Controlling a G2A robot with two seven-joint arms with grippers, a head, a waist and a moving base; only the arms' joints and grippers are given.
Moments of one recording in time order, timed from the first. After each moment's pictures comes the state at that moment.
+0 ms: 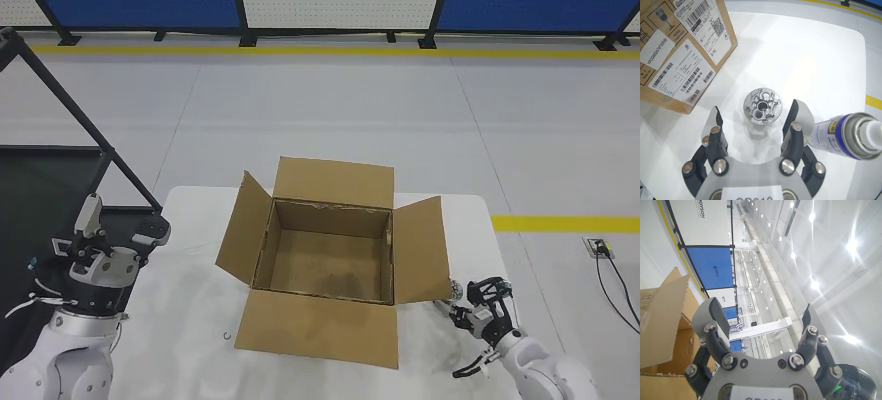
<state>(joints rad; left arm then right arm) 1.37 -1.21 -1.83 -2.07 -0.63 0.03 -0.28 -1.33 -1.15 1.59 -1.53 -1.10 -0.43 0.29</state>
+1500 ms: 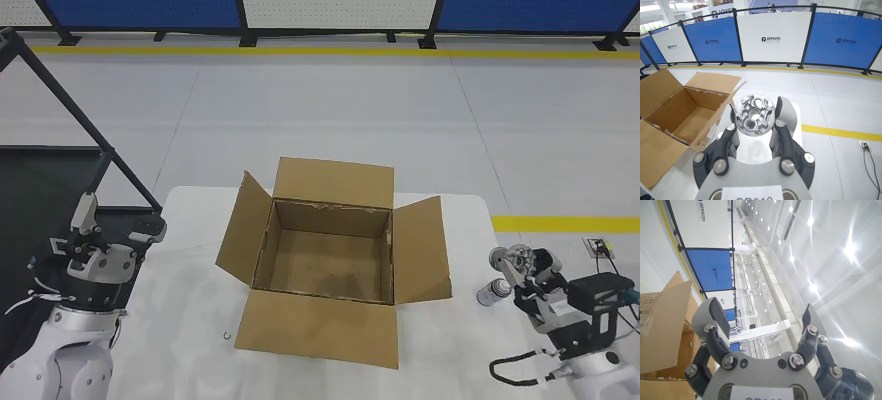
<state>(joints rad) 1.36 -1.21 -1.83 -2.02 -0.65 0.00 -0.28 -1.63 -1.14 1.83 -2.23 -1.00 -0.19 0.24</state>
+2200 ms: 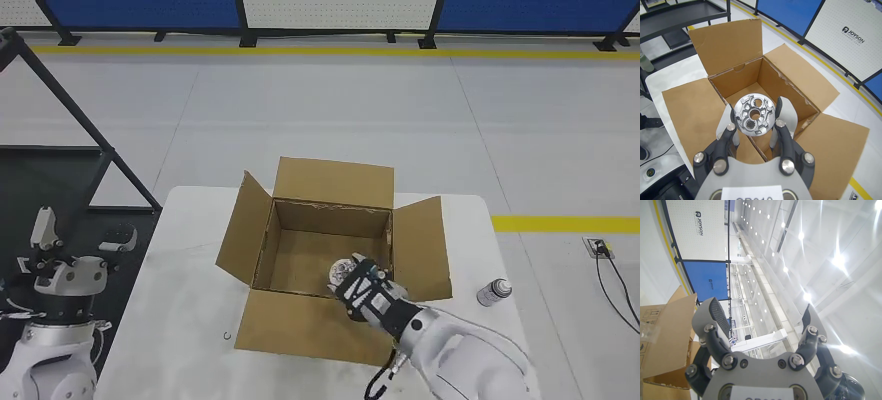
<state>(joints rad) 1.43 -1.21 -1.92 -2.01 -0.72 -0.07 -0.26 -1.02 -1.20 1.02 -2.09 -1.30 -0.14 0.77</state>
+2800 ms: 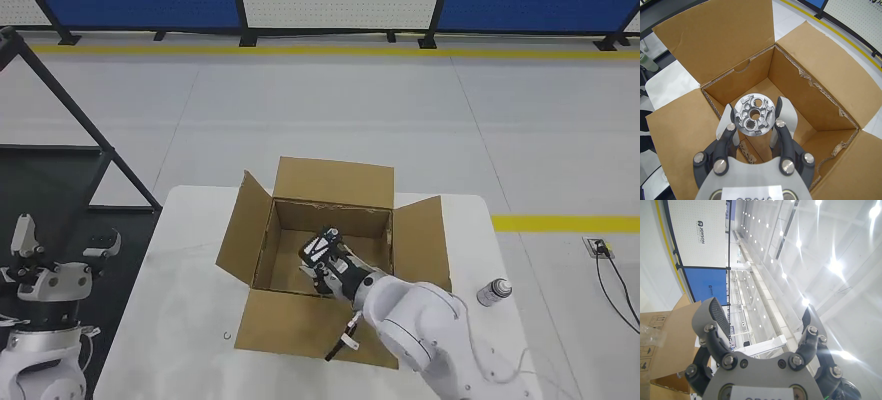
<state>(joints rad) 1.44 -1.22 -1.95 -1.99 -0.75 -0.07 -0.26 -0.77 -1.27 0.87 -1.81 -1.13 -0.02 0.81</state>
